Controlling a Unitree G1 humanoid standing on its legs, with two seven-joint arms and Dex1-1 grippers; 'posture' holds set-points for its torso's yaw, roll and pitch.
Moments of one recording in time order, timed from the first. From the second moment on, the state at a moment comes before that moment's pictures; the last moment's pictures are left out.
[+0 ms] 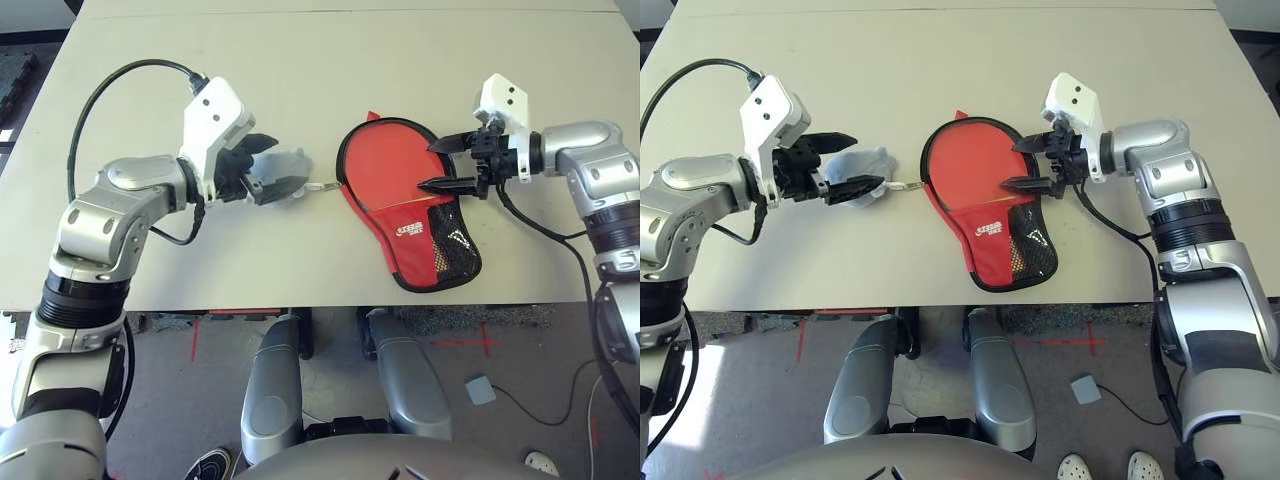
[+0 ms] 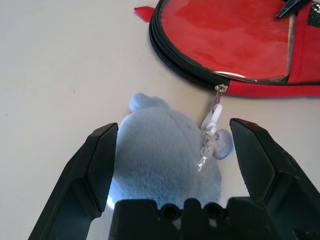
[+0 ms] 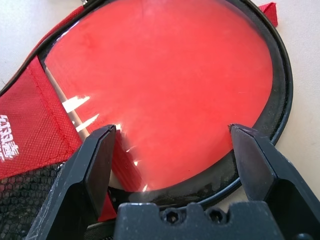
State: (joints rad) left arm -0.58 0.75 -0.05 -0.21 -0.42 0.77 -0.80; right arm -0.89 -0.69 0.19 0.56 0.14 0.25 1.29
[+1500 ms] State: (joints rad) left arm -0.66 0.69 -0.02 -0.13 -0.46 0.93 -0.77; right arm -0.80 -0.69 0.18 0.47 0.10 0.23 1.27
